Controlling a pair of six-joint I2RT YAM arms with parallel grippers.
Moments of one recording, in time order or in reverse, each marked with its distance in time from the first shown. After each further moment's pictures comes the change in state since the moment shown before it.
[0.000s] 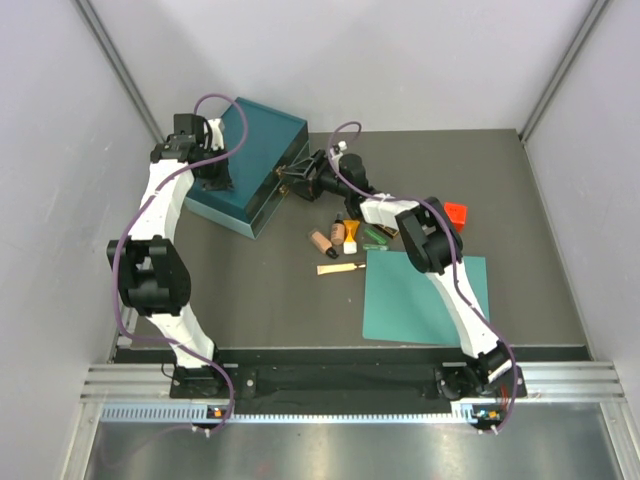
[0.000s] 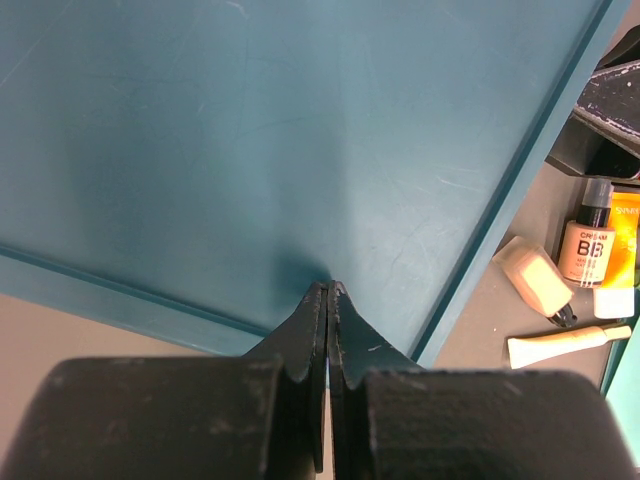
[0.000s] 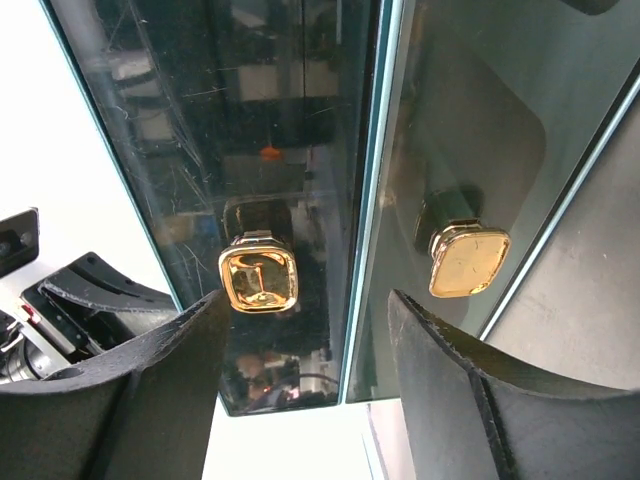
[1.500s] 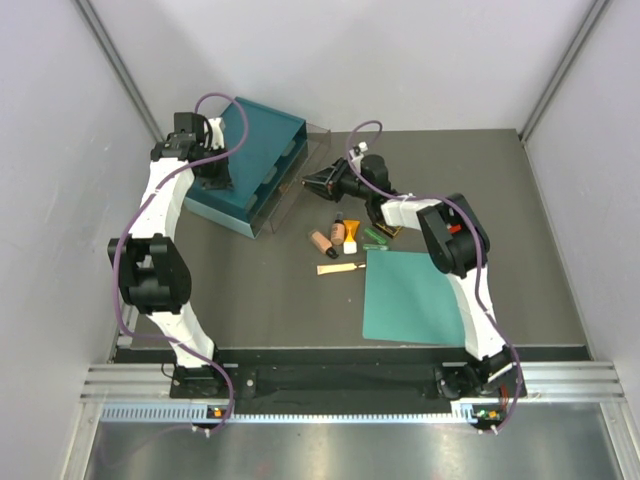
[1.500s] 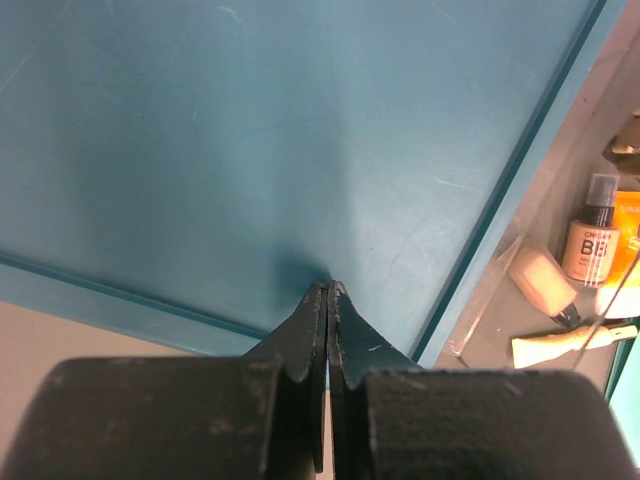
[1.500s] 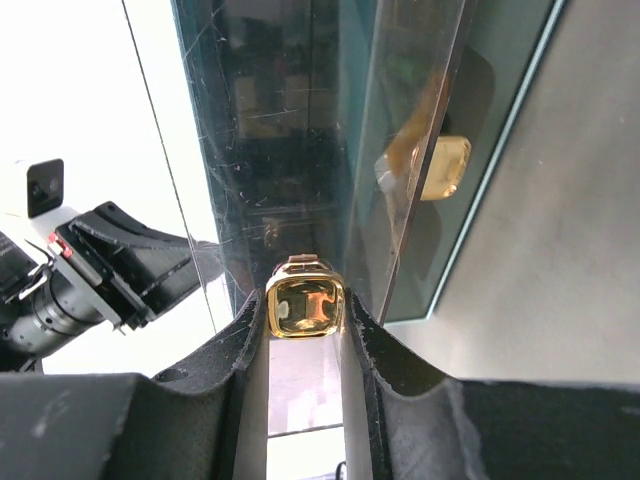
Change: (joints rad) left arm 0.000 0.016 0.019 -0.011 -0.004 0.014; right arm -0.061 -0.226 -0.316 0.033 -0.035 -0.073
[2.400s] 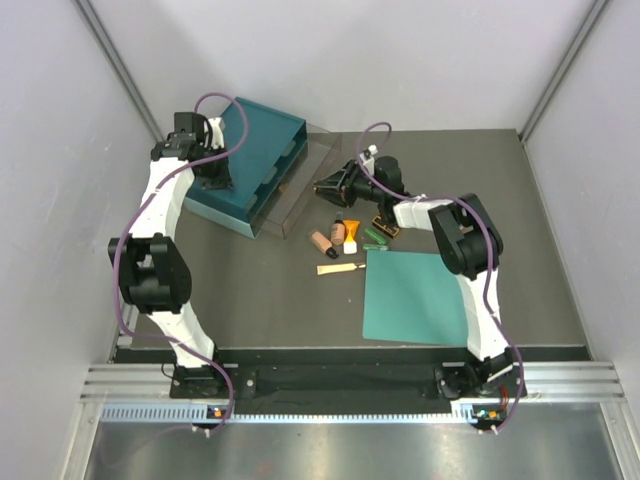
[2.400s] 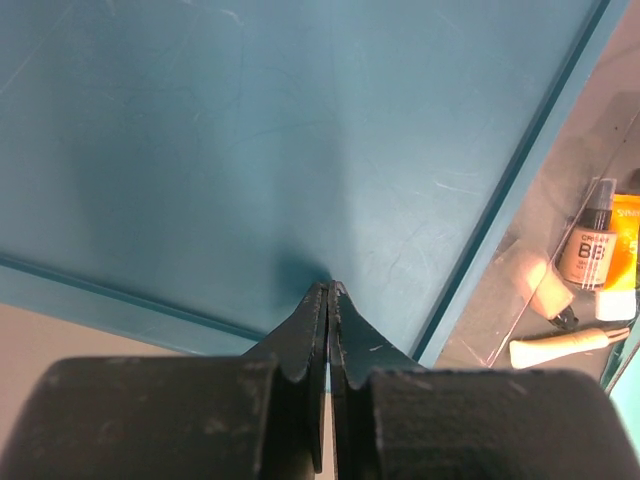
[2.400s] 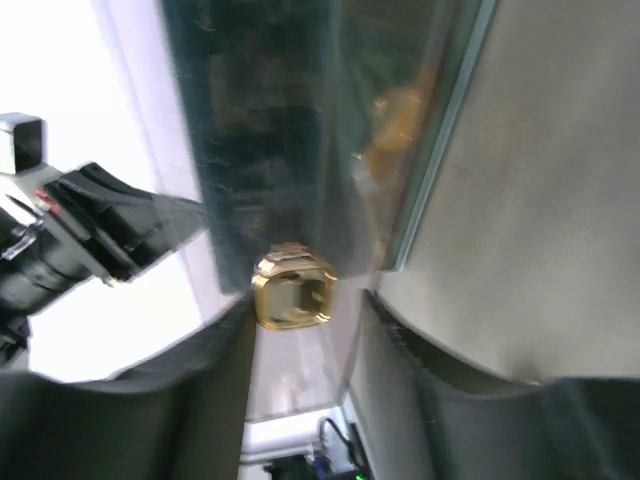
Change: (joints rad) left arm 0.000 0.004 0.005 -0.002 0.000 -0.008; right arm -0.053 -0.088 -0.132 0.001 -0.088 -0.050
